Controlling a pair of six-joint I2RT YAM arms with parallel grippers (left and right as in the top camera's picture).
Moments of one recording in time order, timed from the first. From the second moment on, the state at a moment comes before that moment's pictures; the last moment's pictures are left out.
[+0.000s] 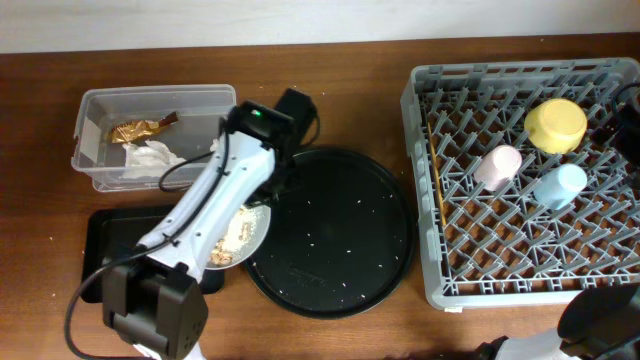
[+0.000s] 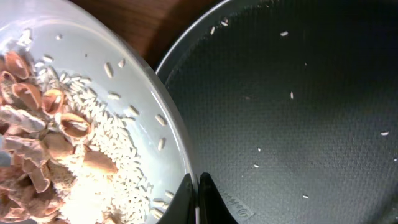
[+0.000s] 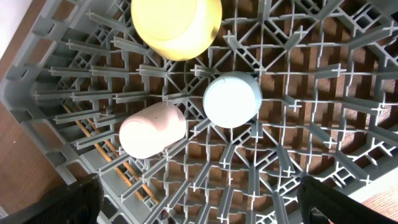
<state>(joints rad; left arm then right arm) -0.47 1.85 1.67 -1.39 -0.14 -0.82 -0.65 1.70 1.83 -1.35 -0.23 0.20</state>
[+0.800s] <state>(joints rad) -0.04 1.85 1.67 -1.34 0.29 -0.49 -0.65 1.70 1.83 -1.35 -0.23 0.20</state>
